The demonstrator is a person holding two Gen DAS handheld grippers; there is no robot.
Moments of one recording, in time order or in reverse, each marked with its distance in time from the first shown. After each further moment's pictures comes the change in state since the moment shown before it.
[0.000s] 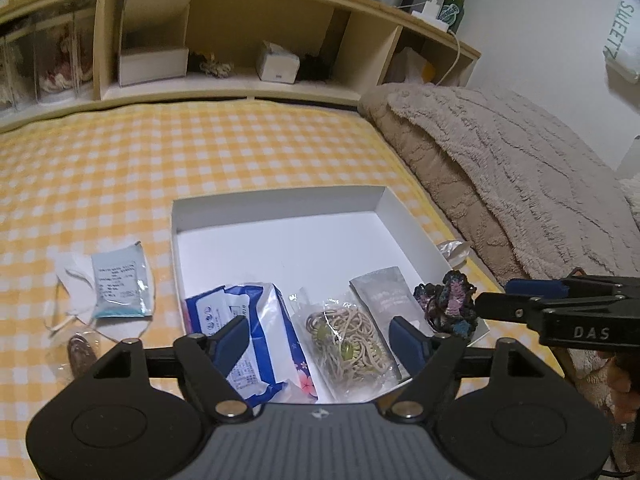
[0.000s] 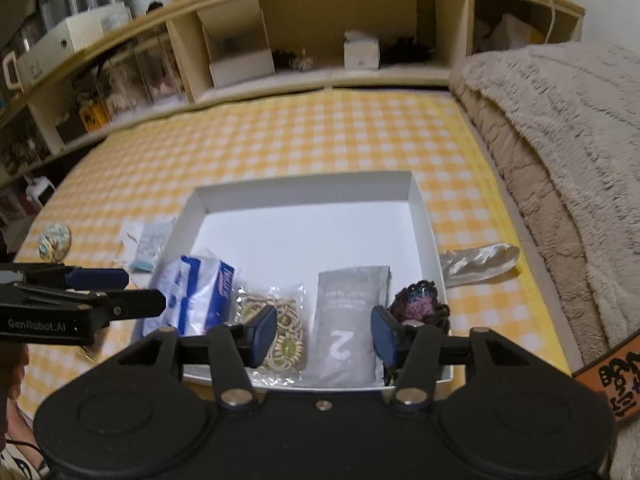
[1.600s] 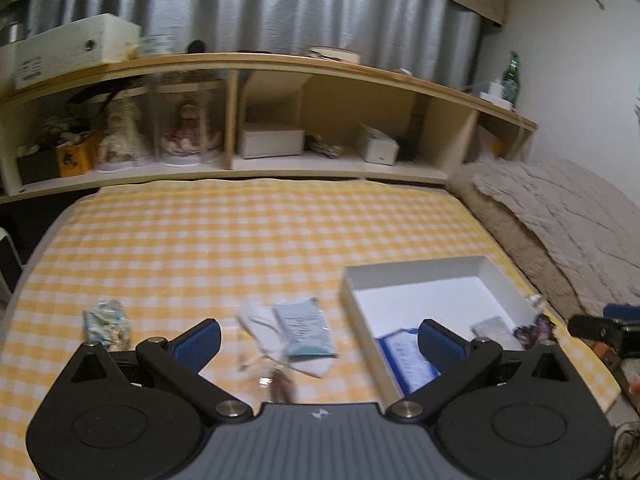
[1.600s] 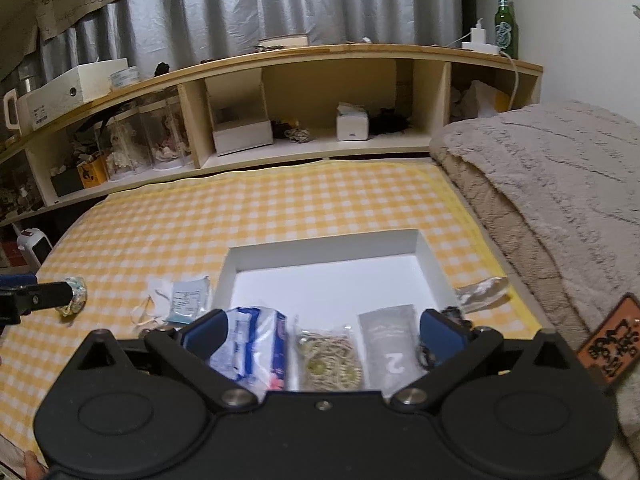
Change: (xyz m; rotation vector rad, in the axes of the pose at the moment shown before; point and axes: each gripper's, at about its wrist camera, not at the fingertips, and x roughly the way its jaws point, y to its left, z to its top) left arm -0.135 0.112 -0.019 0.002 -0.219 0.199; right arm -0.058 0.099 -0.019 0.042 -0.210 -0.113
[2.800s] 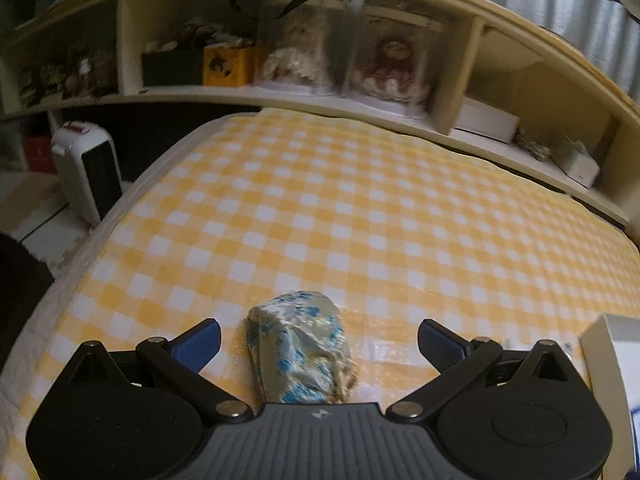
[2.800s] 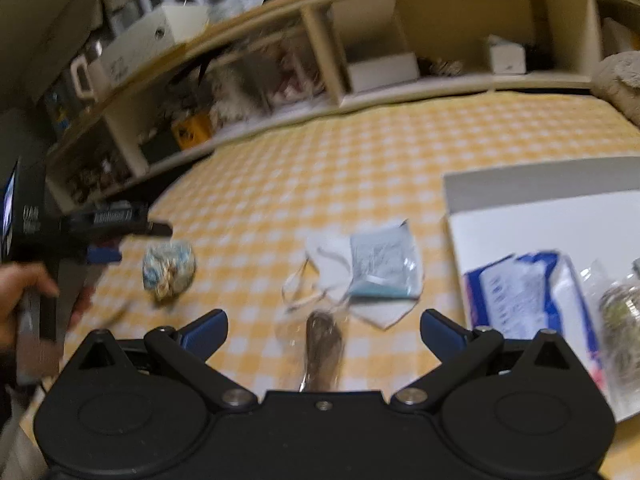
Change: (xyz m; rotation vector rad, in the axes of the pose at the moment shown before) left arm 0.125 0.233 -0.006 -0.262 0.086 0.312; right arm 0.147 0.179 -0.061 0.022 0.091 0.322
